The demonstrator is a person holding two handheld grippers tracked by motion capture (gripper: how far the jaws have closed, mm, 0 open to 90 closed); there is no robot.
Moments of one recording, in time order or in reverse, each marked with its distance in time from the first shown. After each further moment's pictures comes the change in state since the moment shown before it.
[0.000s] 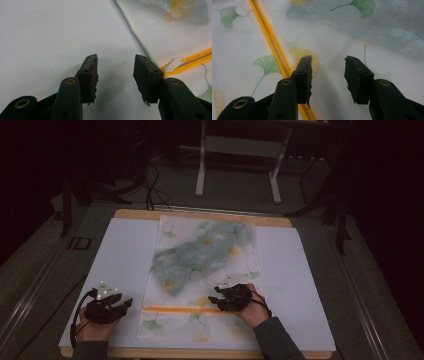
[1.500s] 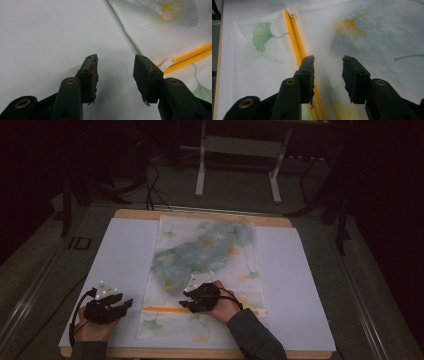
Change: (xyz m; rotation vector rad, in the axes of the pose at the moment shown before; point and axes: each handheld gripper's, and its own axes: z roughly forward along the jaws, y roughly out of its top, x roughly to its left) left arm 0.000 0.002 -0.004 -0.011 -0.032 0.004; right arm 0.039 0.051 0.055 0.029 0.160 -0.149
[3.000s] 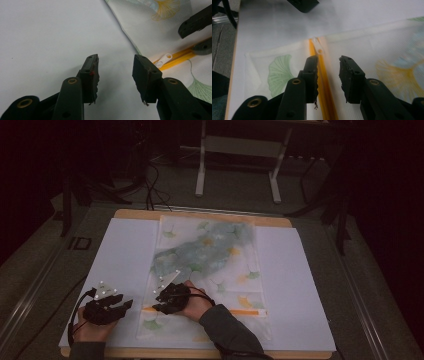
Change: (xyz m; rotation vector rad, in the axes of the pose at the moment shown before) left arm 0.001 0.000 -0.002 0.013 -0.024 0.018; right arm 0.022 0.049 0.060 0.038 0.125 -0.040
